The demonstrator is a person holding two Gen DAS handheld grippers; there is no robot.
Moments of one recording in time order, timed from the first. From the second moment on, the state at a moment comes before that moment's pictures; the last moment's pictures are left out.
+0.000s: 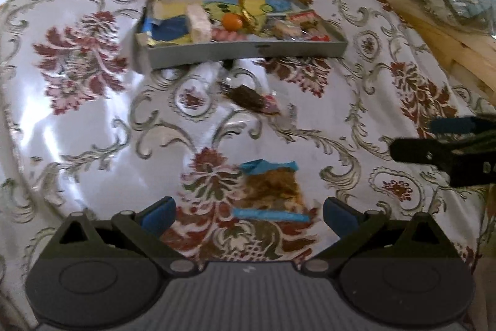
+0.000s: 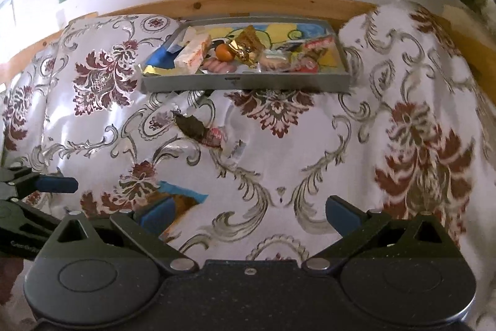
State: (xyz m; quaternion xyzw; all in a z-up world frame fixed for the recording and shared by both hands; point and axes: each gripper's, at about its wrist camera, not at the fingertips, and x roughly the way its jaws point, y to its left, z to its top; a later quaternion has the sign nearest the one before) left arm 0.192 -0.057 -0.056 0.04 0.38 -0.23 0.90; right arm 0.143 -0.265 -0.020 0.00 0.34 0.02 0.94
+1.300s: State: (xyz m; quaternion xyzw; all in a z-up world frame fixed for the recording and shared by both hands) left arm 0.249 -0.086 -0.097 0.04 0.43 -0.26 0.86; right arm 0.293 -0.232 -0.079 -0.09 0.31 0.19 0.93
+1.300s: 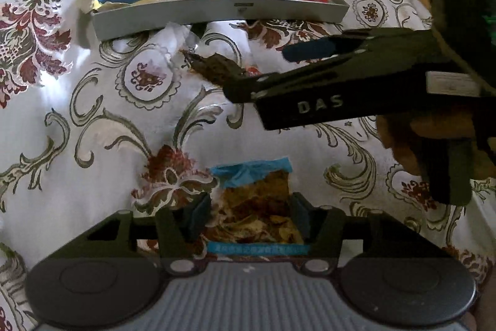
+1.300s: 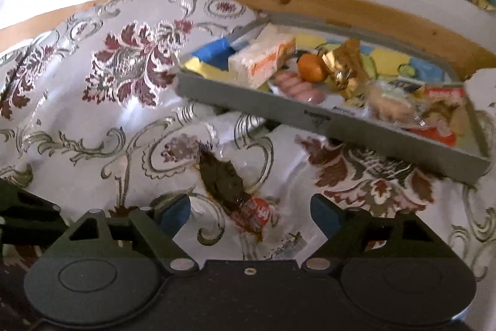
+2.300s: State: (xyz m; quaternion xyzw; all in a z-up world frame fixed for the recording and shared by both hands) left arm 0.256 -0.060 -0.091 -0.03 0.46 -0.17 0.87; right arm 0.286 -0.232 -0.098 -0.17 0.34 0.14 0.91
